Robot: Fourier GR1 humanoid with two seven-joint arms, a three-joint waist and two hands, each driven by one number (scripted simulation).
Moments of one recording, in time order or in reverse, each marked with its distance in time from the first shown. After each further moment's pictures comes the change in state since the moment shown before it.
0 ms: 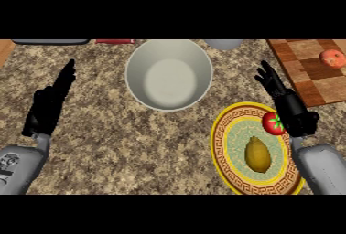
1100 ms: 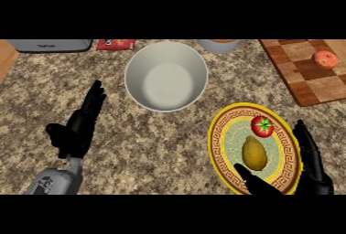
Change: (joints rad) left arm 0.149 -0.242 -0.022 -0.066 0.087 0.025 -0.149; right arm 0.593 0.165 0.148 -0.592 0.484 -0.650 0.109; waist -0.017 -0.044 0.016
